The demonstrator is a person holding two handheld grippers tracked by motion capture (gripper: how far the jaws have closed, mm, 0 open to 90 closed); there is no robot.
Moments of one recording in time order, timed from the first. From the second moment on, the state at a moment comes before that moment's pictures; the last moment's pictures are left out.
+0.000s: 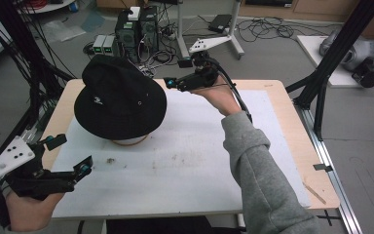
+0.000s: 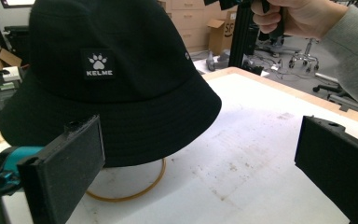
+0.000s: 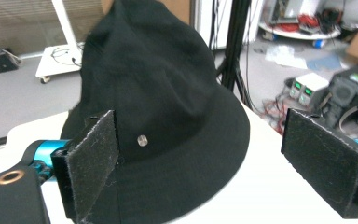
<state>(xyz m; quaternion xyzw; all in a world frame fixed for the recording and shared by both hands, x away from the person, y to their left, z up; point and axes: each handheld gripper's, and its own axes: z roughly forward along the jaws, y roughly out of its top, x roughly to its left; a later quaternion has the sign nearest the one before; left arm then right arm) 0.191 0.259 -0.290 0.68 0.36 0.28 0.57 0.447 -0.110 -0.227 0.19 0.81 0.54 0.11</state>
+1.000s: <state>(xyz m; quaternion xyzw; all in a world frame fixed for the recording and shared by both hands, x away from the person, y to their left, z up) 0.207 0.242 -0.297 0.69 0.35 0.26 0.57 0.409 -0.187 -0.262 0.25 0.76 0.56 0.18</state>
